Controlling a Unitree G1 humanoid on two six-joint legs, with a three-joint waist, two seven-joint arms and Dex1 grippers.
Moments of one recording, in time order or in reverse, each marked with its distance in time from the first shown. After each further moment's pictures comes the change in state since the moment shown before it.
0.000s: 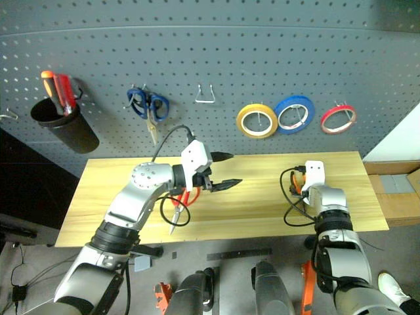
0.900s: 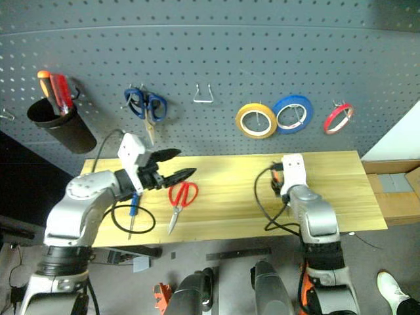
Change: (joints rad) left arm 0.229 0.181 0.341 -0.191 -0.201 0.243 0.089; right arm 0.289 0.173 0.227 -1.085 0.008 0.333 -0.045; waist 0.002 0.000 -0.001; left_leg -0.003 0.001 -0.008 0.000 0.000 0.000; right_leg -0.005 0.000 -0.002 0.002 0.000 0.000
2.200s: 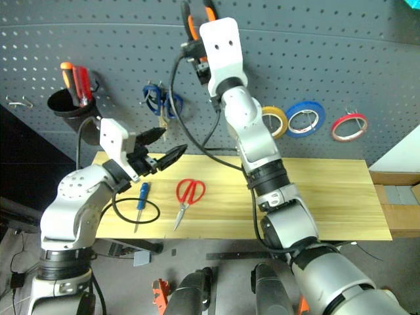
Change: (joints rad) left arm -0.040 -0.072 0.032 -0.085 -0.020 -0.030 0.197; right arm -0.726 0.186 0.020 0.892 -0.138 -1.083 -0.044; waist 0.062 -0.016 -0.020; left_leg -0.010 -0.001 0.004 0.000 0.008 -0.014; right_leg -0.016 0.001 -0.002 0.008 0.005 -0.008
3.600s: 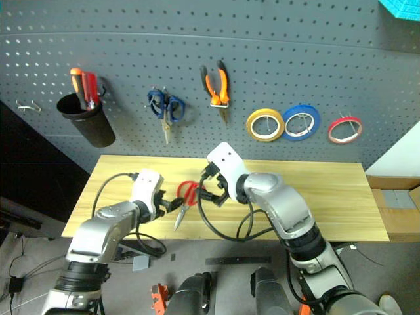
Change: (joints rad) left arm 0.107 -0.077 -0.160 0.194 0.174 0.499 0.290; right arm 0.538 -0.233 0.297 -0.828 0.218 1.055 0.532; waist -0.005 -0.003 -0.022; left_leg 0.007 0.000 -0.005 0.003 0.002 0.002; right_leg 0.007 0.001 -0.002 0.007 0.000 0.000
